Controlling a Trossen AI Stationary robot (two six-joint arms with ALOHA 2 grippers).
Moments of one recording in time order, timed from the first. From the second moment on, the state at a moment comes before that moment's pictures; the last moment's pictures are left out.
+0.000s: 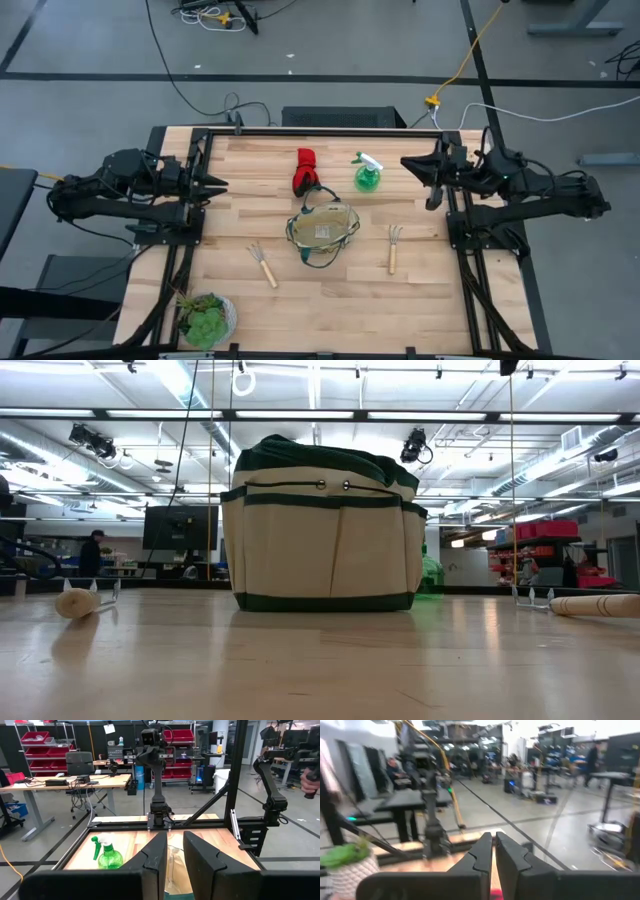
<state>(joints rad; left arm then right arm) 0.00 0.39 0.79 -0.39 0.00 0.01 0.00 0.66 0.78 -0.08 0.27 0.01</state>
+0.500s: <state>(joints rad) 0.00 0.39 0.79 -0.39 0.00 0.01 -0.10 0.69 0.78 -0.19 0.40 0.01</state>
